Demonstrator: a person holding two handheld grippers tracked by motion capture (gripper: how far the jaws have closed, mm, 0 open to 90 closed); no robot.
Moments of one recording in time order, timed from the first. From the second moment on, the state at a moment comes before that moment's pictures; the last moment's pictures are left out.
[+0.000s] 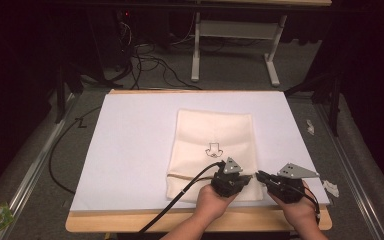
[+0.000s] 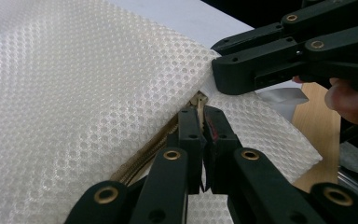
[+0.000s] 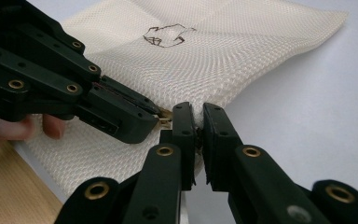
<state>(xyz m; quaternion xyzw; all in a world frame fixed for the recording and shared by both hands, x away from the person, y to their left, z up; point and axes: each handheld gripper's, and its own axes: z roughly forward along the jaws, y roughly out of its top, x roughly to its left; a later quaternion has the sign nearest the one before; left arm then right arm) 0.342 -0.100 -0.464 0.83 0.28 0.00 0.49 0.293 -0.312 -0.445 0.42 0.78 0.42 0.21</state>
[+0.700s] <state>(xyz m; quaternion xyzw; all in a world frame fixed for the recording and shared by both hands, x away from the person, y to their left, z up) 0.354 0.002 -0.466 0.83 0.34 0.04 0.44 0.298 -0.344 -0.444 0.47 0.74 0.42 0.22</state>
